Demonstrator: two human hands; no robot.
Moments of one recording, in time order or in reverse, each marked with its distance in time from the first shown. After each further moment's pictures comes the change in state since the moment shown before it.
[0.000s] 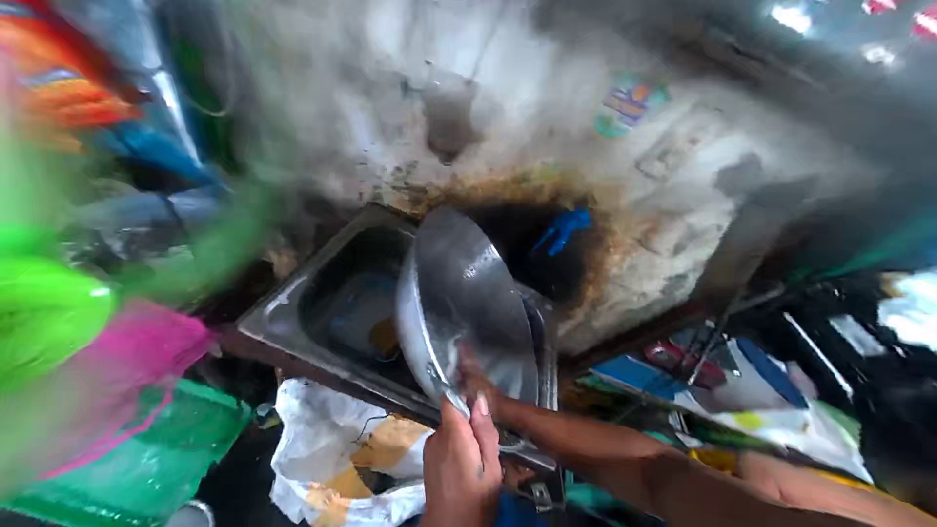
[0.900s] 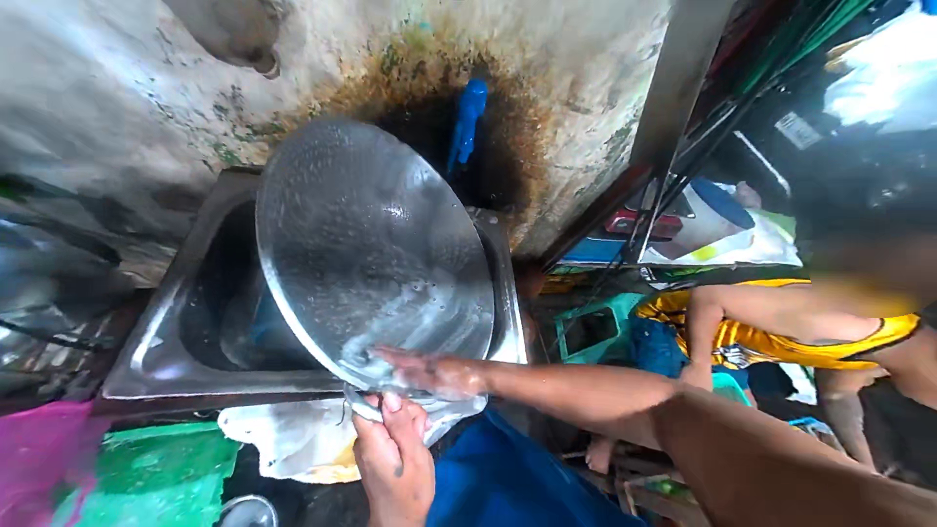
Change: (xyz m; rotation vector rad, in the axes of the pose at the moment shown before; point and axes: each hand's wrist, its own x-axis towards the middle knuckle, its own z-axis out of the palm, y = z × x) left_hand -0.007 -0.019 -0.005 -0.212 -0.053 -0.010; right_hand -0.050 -0.033 -0.022 0.256 -0.254 -0.237
